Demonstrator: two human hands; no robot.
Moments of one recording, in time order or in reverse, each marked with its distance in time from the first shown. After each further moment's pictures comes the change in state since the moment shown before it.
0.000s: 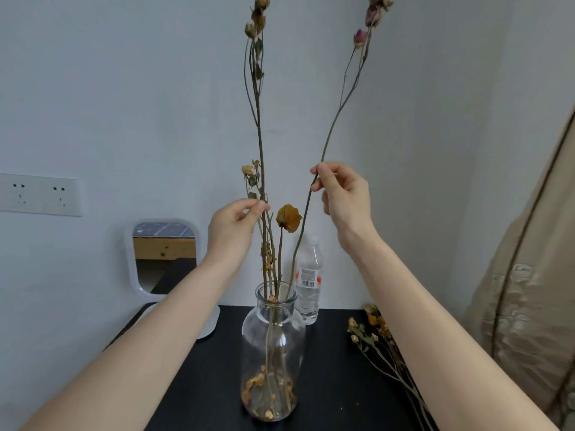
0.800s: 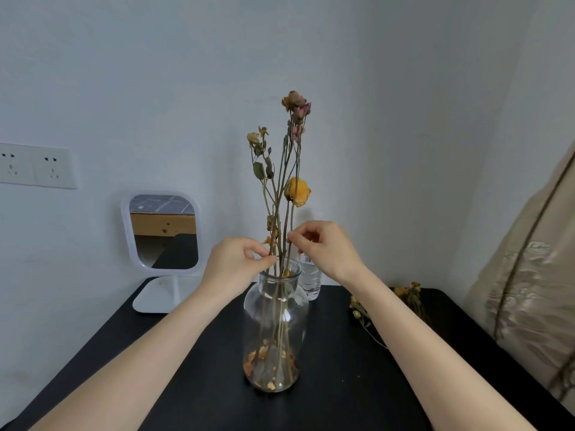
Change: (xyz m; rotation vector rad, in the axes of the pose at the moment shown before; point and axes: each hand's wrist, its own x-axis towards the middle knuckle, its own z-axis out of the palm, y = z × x) left_hand -0.031 -0.074 -0.007 0.406 -0.213 -0.076; right_hand -0.052 0.081 -0.006 -0.545 -0.391 0.094
